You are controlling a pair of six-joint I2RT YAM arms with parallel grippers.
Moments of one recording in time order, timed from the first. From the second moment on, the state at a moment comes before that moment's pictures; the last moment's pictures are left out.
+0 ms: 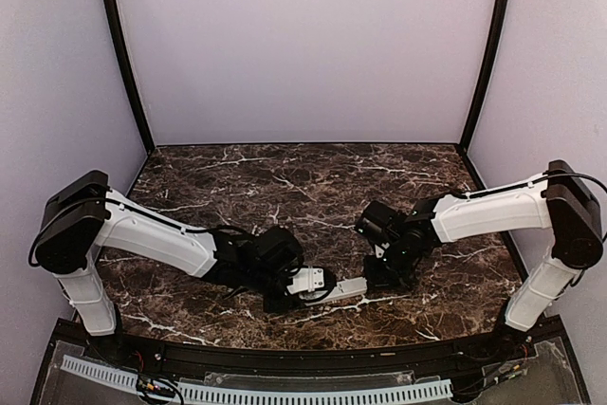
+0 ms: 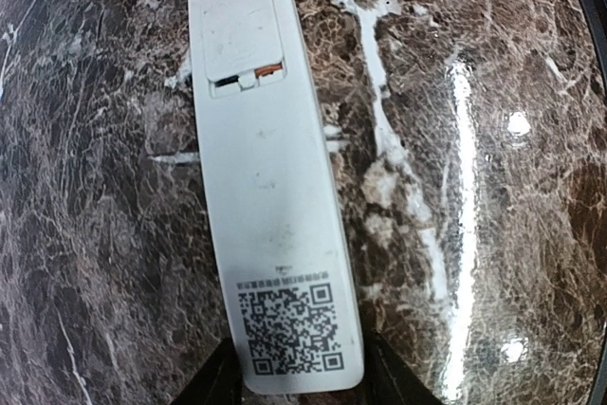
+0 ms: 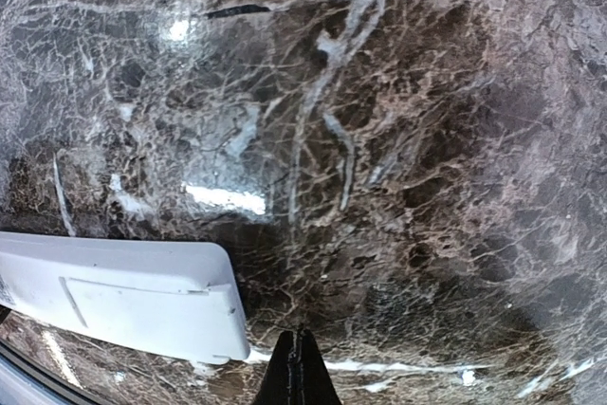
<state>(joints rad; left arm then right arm) -1.13 1.79 0.96 -0.17 0.04 0.42 0.95 1.63 0.94 -0.68 -0.03 0.83</state>
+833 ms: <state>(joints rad) -1.12 1.74 0.90 -0.18 0.06 0.28 0.89 1.66 0.98 -0.70 -0.01 0.72</state>
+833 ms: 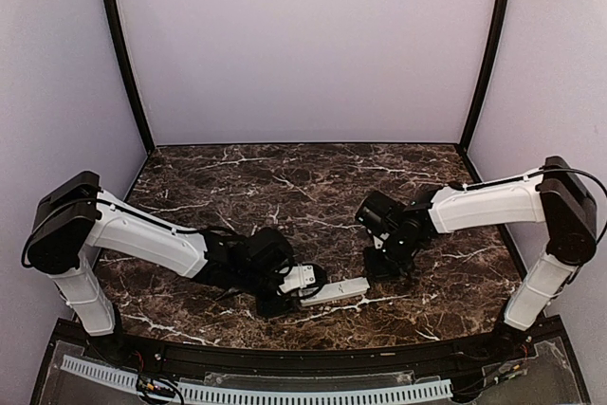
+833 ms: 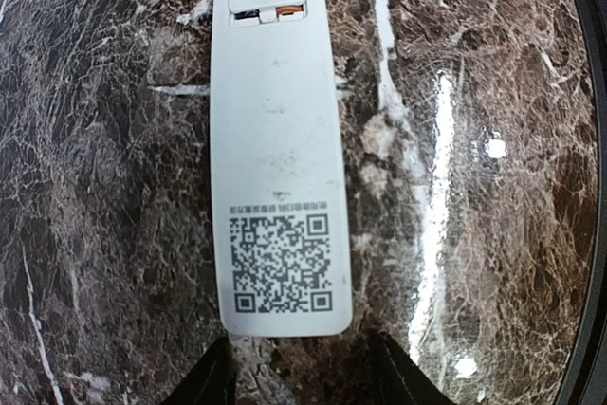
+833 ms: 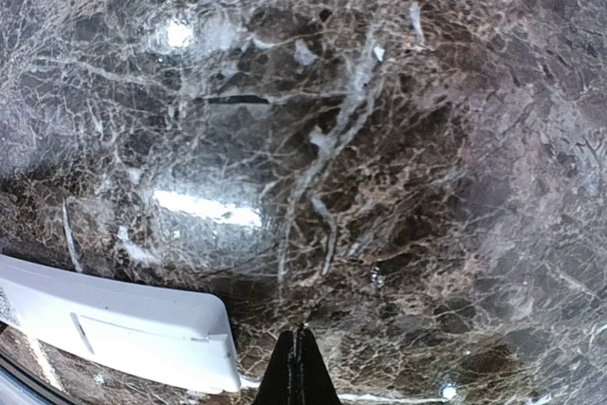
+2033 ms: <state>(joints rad) -1.12 1.74 0.92 -0.25 0.11 0.26 0.95 1.75 1.06 -0.70 0.00 0.77</state>
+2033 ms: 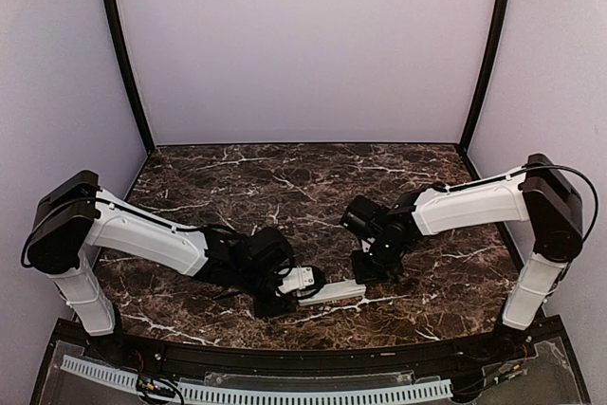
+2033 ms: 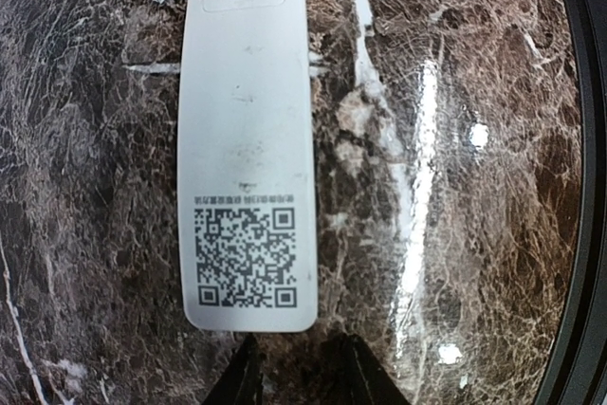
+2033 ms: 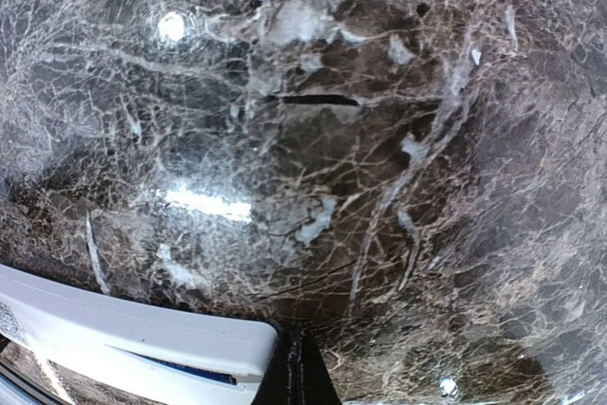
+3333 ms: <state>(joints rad) -1.10 1.65 0.90 -0.33 0.09 0.29 0.95 1.63 1.00 -0.61 -0.09 0.66</state>
